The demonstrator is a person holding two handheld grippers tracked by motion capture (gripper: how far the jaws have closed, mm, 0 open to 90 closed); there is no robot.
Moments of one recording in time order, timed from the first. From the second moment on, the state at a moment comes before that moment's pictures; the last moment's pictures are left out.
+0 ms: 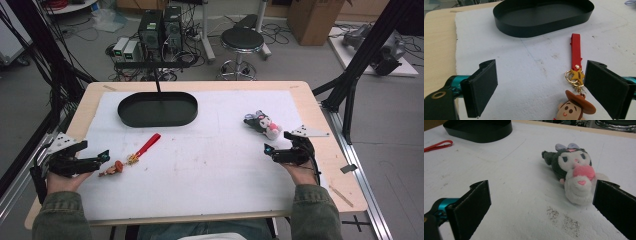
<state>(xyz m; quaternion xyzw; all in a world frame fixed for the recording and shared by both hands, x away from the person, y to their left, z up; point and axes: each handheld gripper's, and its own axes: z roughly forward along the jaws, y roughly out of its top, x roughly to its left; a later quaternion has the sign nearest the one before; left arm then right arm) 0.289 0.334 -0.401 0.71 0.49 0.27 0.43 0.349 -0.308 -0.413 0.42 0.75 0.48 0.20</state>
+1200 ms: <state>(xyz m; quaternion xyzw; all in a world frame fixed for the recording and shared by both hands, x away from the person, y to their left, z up) 0.370 0.252 -0.380 0.81 0.42 0.20 0.35 0.349 -0.307 -0.413 0.41 0.75 0.47 0.22</state>
